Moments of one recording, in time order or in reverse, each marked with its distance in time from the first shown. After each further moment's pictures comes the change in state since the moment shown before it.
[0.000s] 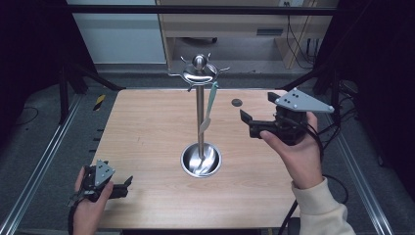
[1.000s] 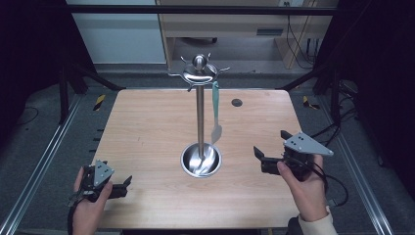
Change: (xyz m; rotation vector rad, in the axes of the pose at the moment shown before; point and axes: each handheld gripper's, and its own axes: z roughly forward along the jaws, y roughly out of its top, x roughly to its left) left arm 0.002 -0.001 -0.002 -0.008 0.010 -0.006; right arm -0.007 -0.105 -0.019 0.115 -0.063 0.037
